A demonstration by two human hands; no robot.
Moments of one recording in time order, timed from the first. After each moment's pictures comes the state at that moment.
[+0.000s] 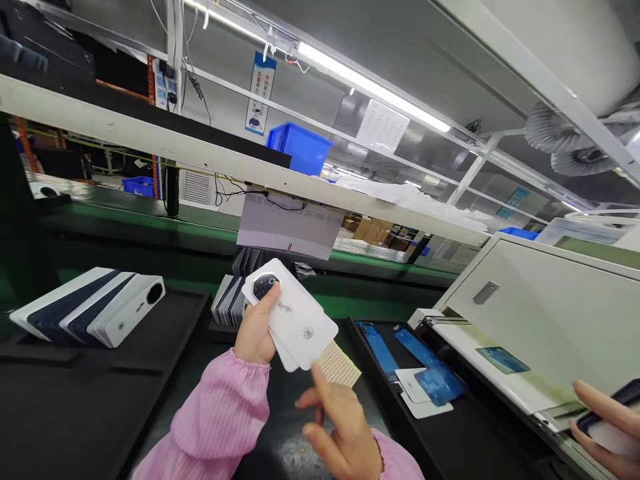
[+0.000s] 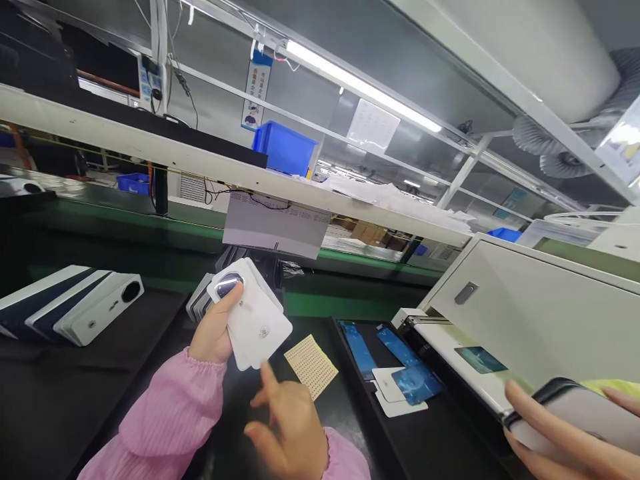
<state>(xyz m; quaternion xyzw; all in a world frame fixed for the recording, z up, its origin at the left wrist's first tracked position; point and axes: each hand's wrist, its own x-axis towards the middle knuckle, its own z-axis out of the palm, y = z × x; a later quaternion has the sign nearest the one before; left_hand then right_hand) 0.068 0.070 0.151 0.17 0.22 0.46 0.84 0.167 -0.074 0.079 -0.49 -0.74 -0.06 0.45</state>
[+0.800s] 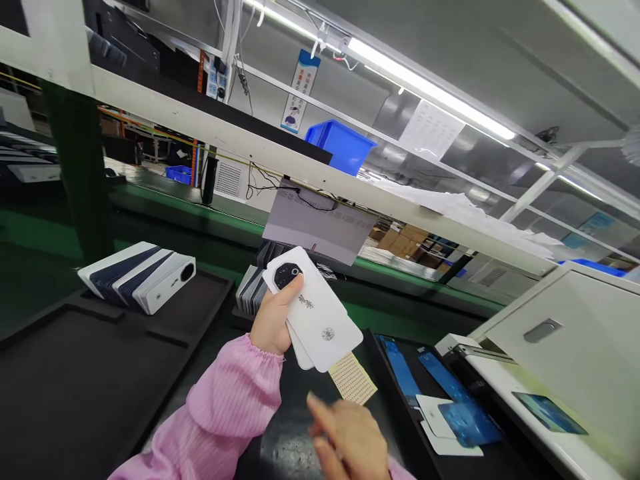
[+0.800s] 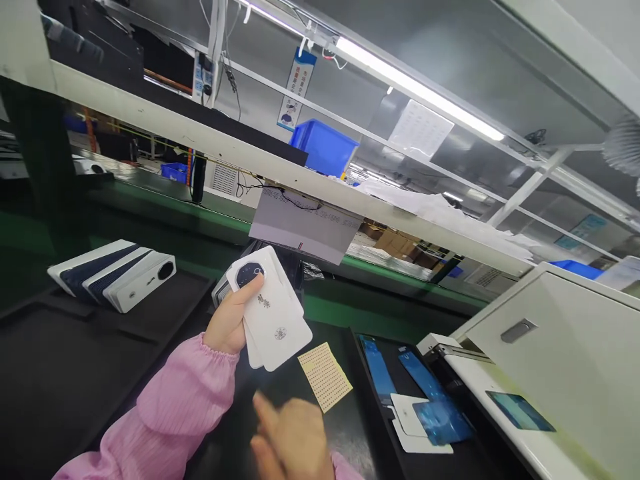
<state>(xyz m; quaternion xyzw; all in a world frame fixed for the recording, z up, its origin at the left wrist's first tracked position) 0.051 0.066 0.150 0.20 0.18 0.50 0.83 0.152 -0.077 0.069 -0.43 -0.77 -0.13 0.45</state>
